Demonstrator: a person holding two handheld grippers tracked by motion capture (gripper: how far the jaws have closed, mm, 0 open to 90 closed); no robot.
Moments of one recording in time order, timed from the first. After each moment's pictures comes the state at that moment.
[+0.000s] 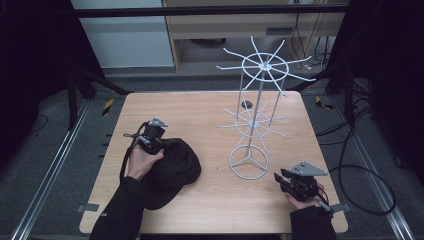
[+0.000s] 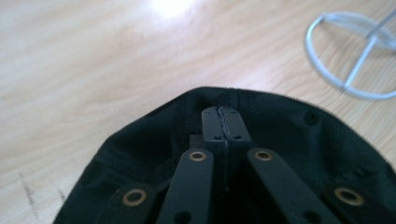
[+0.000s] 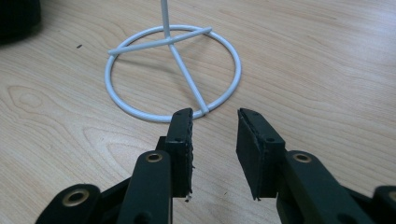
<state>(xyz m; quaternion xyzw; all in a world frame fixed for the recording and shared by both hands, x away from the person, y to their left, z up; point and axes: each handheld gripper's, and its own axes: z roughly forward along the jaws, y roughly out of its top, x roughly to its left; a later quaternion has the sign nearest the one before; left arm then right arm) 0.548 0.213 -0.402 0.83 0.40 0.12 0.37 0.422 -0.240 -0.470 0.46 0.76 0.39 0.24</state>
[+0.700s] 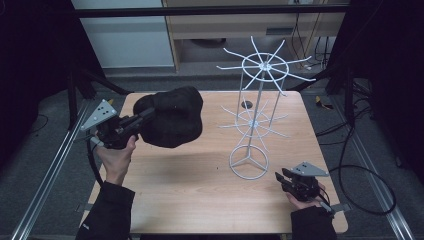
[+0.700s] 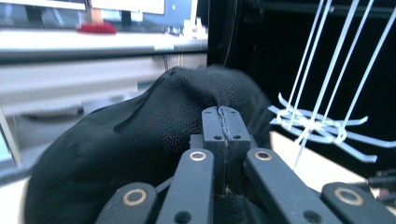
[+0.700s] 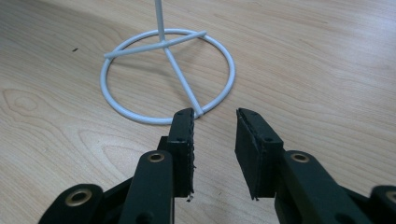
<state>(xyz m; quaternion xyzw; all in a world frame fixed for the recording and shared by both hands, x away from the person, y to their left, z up) 0.473 0.251 -0.286 0.67 0.32 0.25 0.62 0.421 -0.243 -0.469 0.46 0.76 0.39 0.25</state>
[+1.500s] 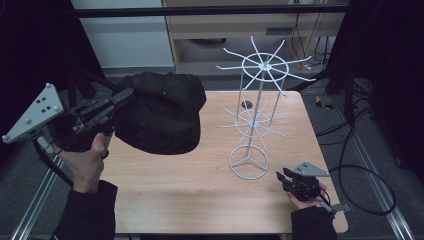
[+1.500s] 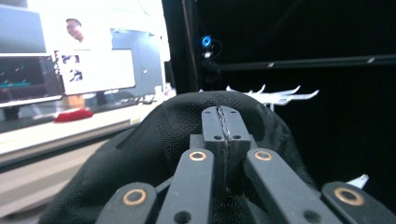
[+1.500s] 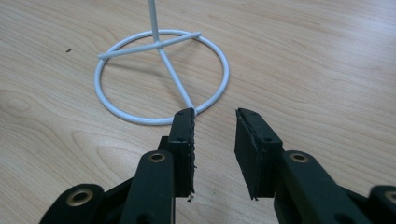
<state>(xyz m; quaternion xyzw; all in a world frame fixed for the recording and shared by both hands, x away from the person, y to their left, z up) 0.405 0.254 -0.187 0.64 0.19 0.28 0.69 0.420 -0.244 -0.469 0.46 0.76 0.38 0.26</state>
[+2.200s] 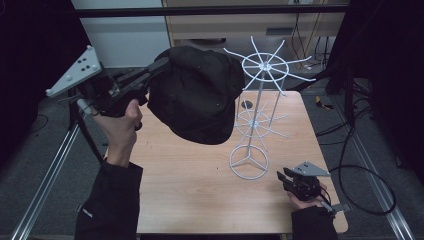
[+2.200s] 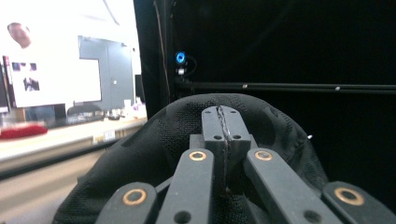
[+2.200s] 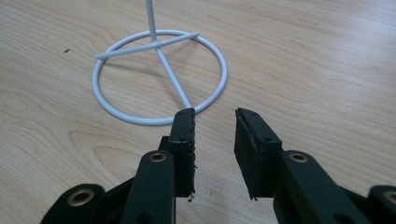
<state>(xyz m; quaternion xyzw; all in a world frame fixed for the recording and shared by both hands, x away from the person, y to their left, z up) 0.461 0.196 -0.170 0.63 0.17 0.22 0.72 0.421 -0.246 -0.469 0.46 0.76 0.39 0.26</state>
